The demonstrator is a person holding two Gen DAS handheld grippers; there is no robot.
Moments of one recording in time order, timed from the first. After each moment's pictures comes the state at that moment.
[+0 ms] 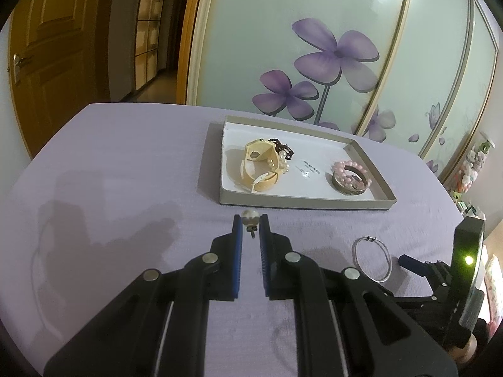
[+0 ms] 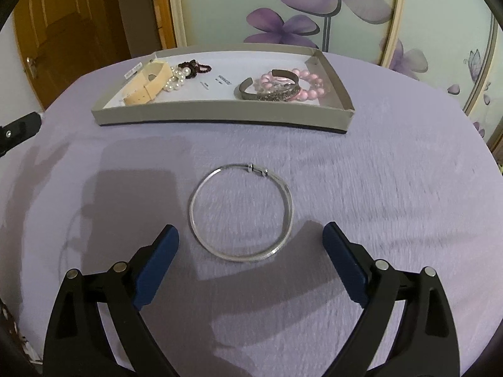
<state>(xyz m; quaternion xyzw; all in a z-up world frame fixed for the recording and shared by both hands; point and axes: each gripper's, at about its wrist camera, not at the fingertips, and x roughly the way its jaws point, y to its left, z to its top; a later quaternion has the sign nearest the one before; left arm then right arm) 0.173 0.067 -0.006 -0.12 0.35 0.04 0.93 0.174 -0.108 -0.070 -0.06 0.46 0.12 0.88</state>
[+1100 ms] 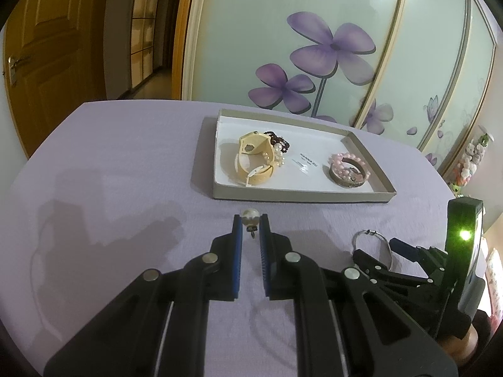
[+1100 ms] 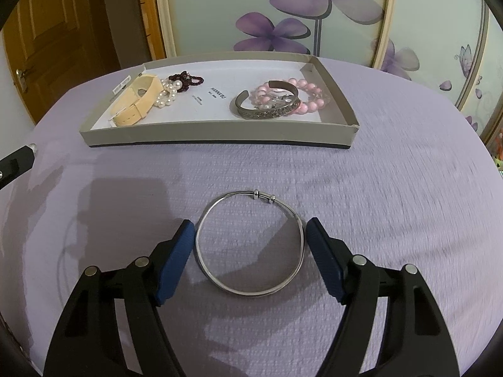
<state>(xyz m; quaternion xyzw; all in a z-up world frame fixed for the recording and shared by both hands) 0.173 0.063 -0.012 -0.11 0.36 0.03 0.93 0.185 -0.098 -0.067 -0.05 0.45 0.10 0.89</state>
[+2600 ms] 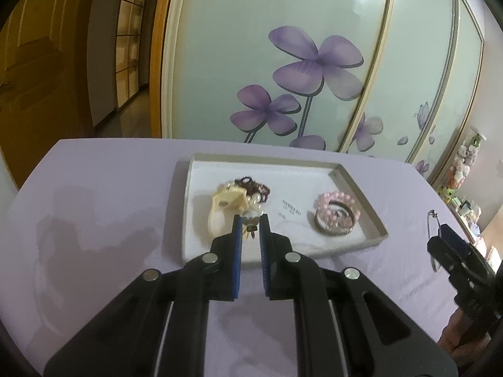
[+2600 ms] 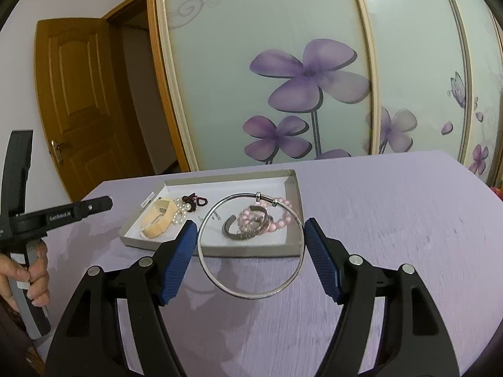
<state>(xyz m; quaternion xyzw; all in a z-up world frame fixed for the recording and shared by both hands) 0.245 0.052 0.017 -0.10 0.33 0.00 0.94 0.185 -0.171 0.014 0.04 0.25 0.17 0.95</state>
